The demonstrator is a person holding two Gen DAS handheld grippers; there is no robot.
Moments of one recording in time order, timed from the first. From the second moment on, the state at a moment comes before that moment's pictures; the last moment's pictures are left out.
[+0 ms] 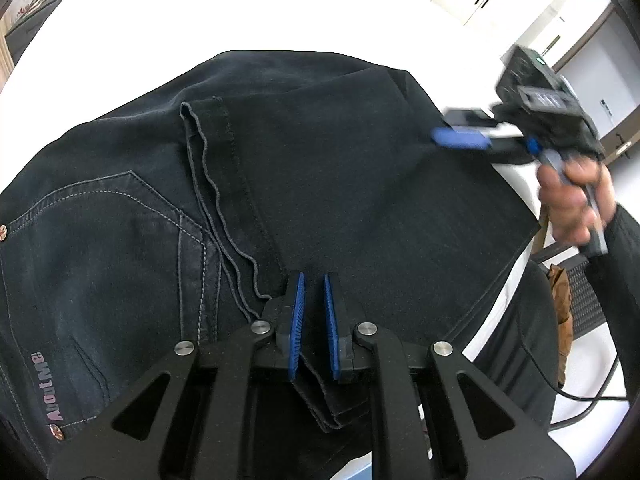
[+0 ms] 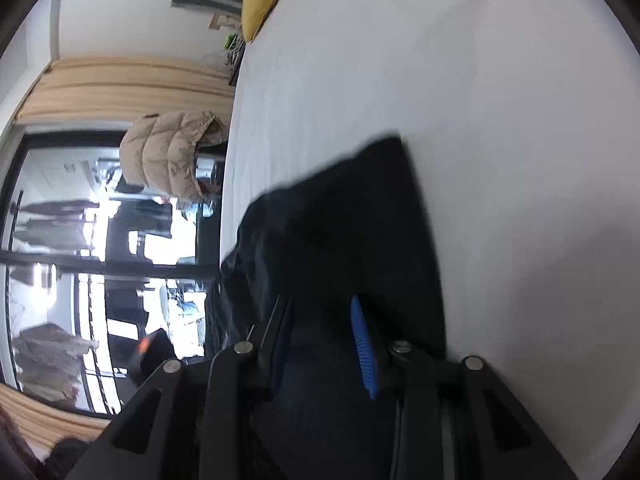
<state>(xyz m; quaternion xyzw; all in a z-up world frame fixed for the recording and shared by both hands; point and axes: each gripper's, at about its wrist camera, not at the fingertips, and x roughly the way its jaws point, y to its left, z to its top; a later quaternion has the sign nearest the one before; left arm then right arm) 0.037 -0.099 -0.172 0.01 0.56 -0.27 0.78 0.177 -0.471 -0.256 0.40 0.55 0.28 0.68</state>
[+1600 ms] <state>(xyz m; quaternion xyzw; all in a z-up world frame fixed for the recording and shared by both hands) -0.120 0.246 -0.192 -0.54 0.42 -0.03 0.73 0.155 -0.303 -0.213 0.44 0.50 0.38 0.64</state>
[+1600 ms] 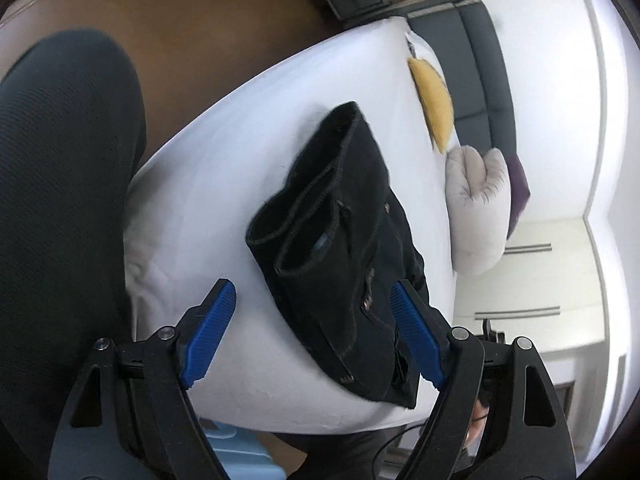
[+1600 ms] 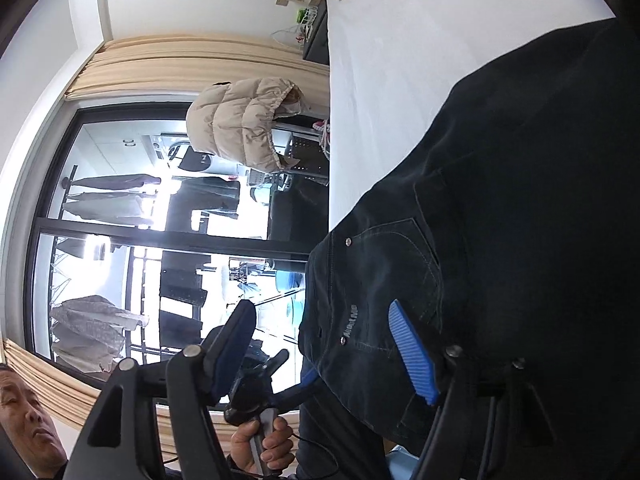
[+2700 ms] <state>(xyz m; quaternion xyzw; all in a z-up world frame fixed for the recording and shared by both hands) -0.011 0.132 -0.098 -0.36 0.40 -0.13 0.84 0.158 -0.302 -0.232 0.39 0.56 0.33 0.65</state>
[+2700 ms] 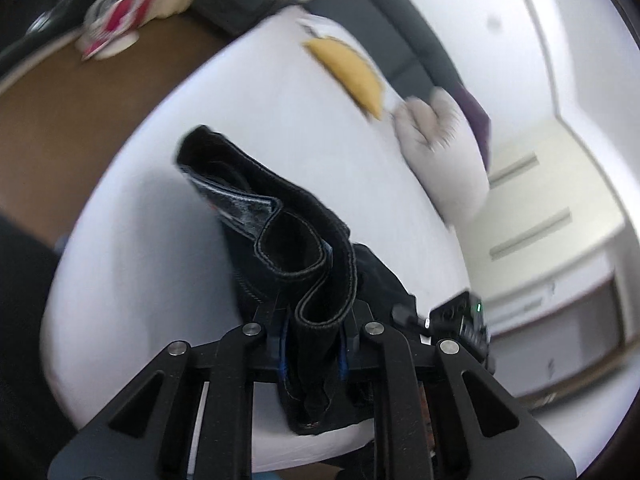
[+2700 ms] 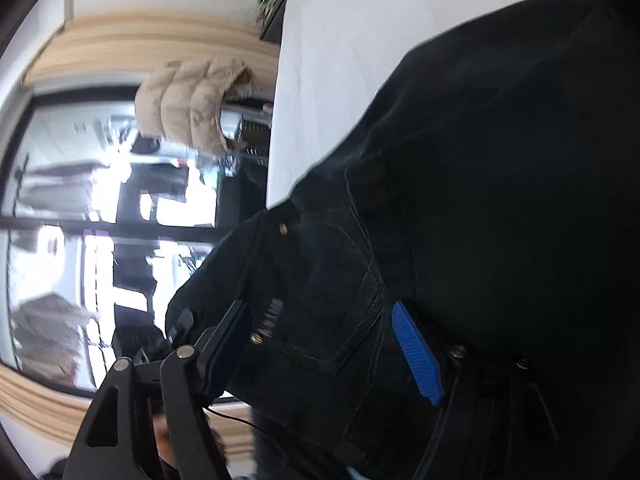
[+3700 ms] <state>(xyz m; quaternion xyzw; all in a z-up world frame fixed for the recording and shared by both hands) -0.022 -0.143 -0.115 0.03 0.41 -0.29 0.86 0.204 -0.328 -0.190 0.29 0.58 0.33 0.69</state>
